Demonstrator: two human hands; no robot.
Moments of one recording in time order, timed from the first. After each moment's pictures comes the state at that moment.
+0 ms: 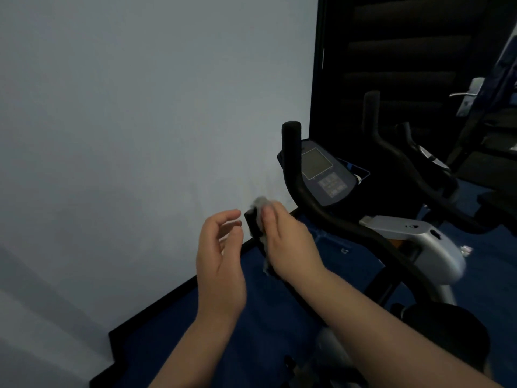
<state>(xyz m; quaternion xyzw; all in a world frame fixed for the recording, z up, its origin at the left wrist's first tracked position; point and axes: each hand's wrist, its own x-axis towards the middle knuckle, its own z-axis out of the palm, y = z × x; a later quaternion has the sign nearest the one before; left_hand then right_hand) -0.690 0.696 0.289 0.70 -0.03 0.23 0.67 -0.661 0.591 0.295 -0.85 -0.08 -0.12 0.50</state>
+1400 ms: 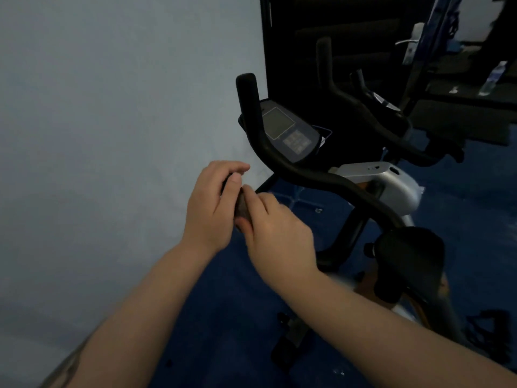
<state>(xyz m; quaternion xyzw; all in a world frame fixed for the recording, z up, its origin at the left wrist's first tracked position) -0.647 0.699 0.291 0.81 -0.27 0.19 0.48 -0.711 0.599 0.264 -0.96 -0.01 -0.23 0.15</state>
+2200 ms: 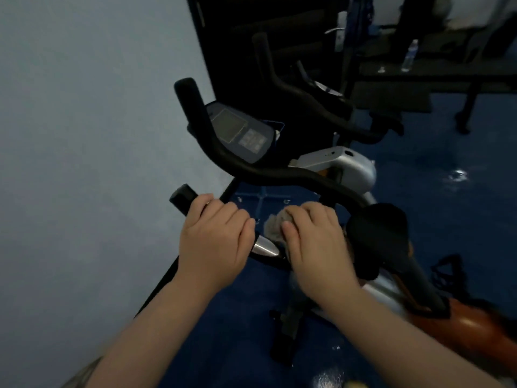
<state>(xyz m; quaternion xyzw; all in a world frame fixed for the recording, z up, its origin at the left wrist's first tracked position) -0.648 0.682 0.263 0.82 -0.43 0.36 0.07 -0.748 0.537 0.233 -0.92 0.14 -0.28 0.22</state>
